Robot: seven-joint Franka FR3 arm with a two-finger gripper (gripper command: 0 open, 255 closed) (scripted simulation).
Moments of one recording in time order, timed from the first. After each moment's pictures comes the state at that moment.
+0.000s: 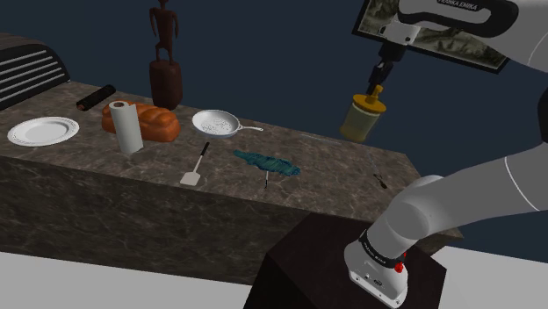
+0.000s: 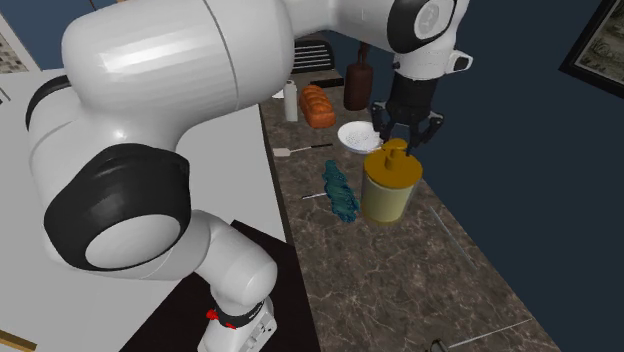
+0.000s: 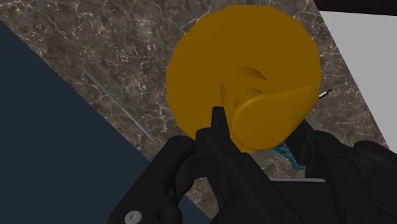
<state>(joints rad) -0.15 -0.48 -0.36 -2.01 -0.18 1.54 -0.51</state>
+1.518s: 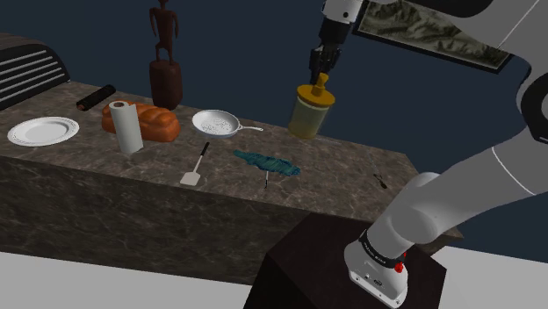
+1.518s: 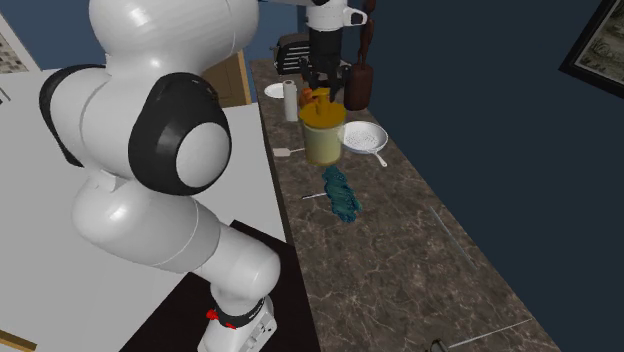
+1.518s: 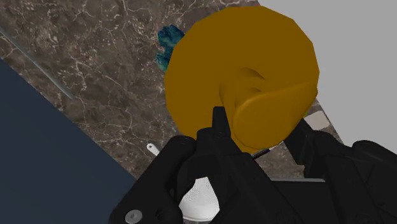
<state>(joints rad) 0.00 -0.35 -0.03 -1.88 -0.02 1.51 -0.07</state>
